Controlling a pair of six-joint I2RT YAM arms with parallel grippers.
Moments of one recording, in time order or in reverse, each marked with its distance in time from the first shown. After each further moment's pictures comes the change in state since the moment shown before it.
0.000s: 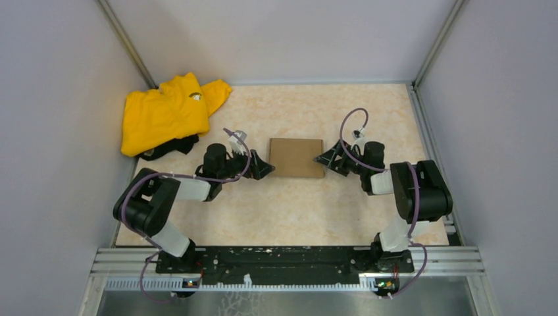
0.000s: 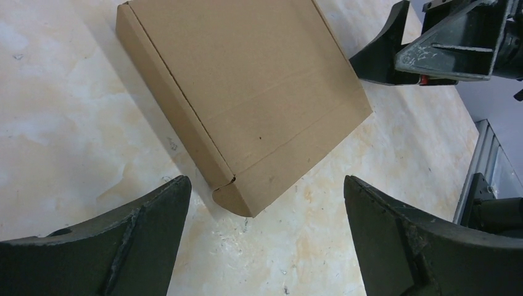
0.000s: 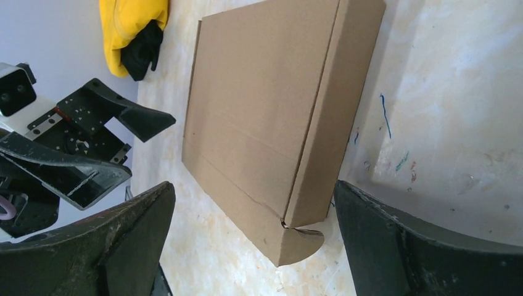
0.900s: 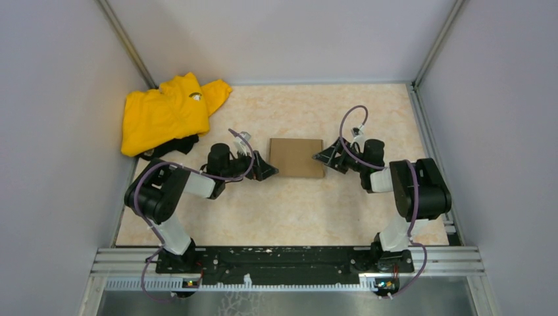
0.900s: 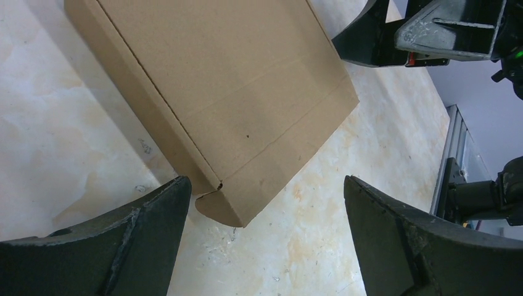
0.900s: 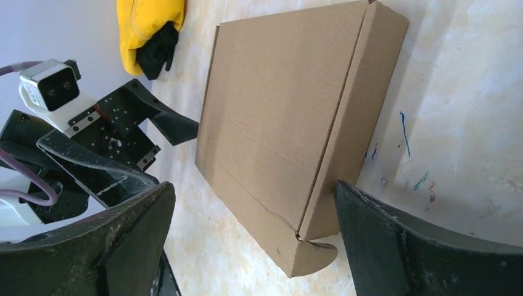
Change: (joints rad) left arm 0.003 0.135 0.031 0.099 0.106 -0.055; right arm 0.000 0.029 0.029 0.031 -0.036 0.027
